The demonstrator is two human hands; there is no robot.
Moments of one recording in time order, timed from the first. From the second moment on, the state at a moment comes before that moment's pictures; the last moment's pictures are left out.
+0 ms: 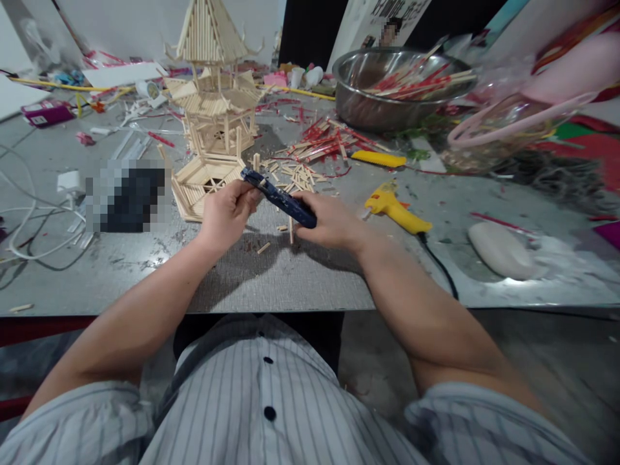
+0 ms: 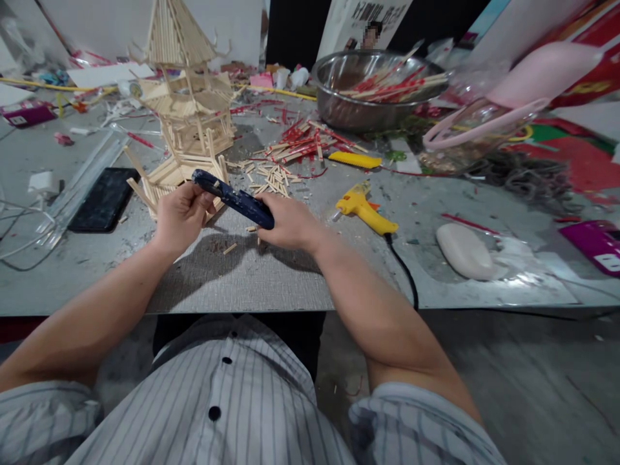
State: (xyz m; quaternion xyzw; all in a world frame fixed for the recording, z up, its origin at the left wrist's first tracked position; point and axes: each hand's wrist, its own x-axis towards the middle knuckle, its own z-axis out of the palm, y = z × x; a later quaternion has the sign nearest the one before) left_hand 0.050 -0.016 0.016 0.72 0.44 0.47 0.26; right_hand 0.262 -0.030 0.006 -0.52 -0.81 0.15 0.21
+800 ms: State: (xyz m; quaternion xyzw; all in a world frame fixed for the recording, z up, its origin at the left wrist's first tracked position) left_hand 0.045 -0.009 0.012 0.79 0.43 0.43 0.13; right_hand 0.251 -0.034 0.006 -0.56 -0.80 0.11 0.18
